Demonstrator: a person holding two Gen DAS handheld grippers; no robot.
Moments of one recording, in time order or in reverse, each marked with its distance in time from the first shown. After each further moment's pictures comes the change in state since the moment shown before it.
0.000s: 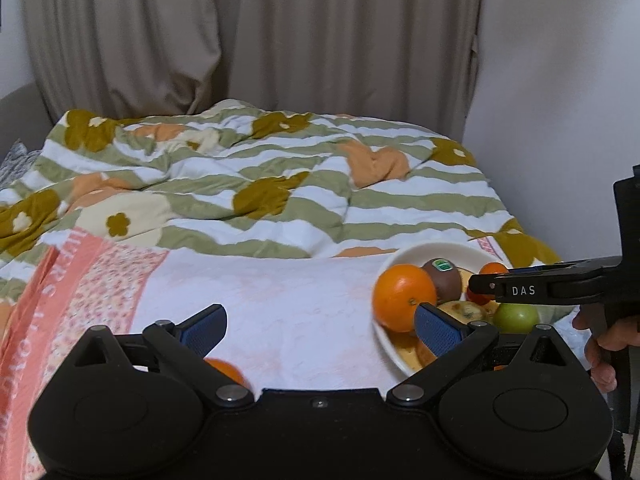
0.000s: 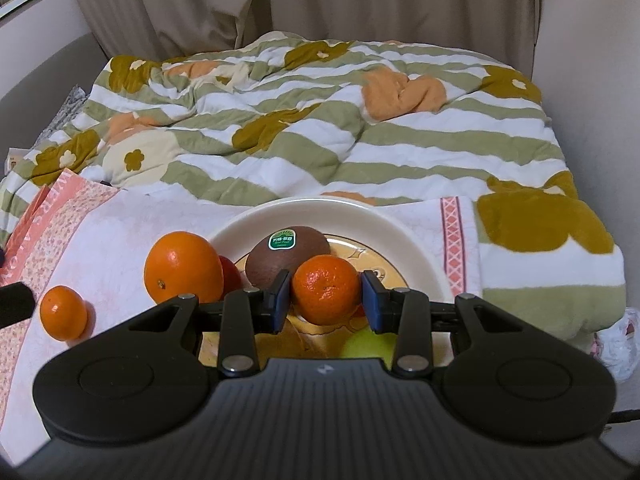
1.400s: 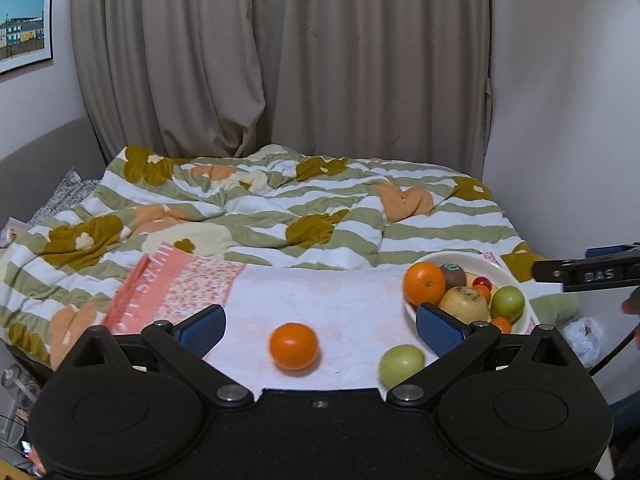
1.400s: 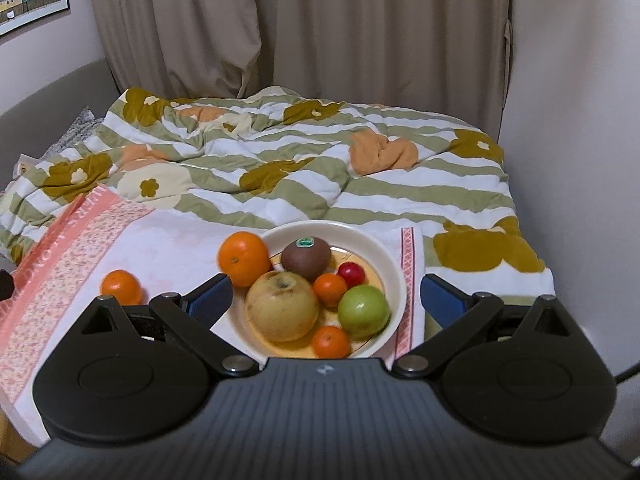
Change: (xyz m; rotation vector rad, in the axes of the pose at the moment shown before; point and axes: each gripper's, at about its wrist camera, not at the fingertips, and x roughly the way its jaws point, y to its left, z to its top) left arm -0.134 0.026 -0.045 0.008 -0.144 0.100; right arm -0.148 0.040 -0.042 -0.056 -0.170 -0.081
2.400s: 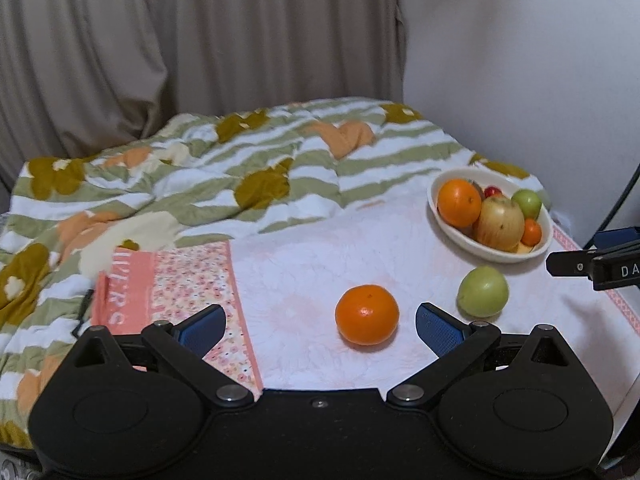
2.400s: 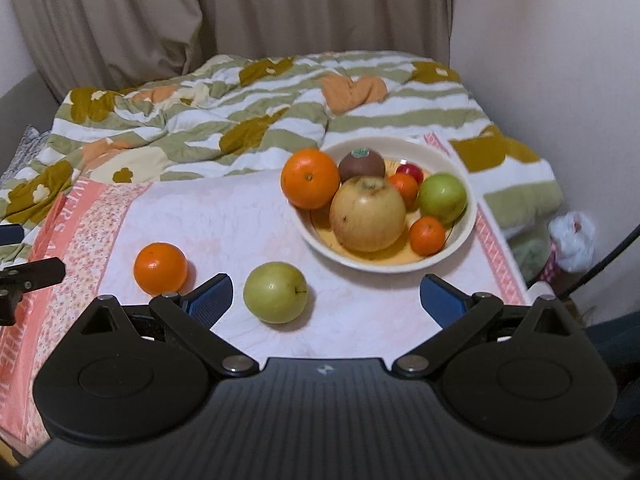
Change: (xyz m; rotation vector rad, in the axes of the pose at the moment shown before) left arm 0.109 0.114 -0.004 0.276 0.155 -0.305; right arm 0.030 0.123 -0.047 0.235 0.125 -0.172
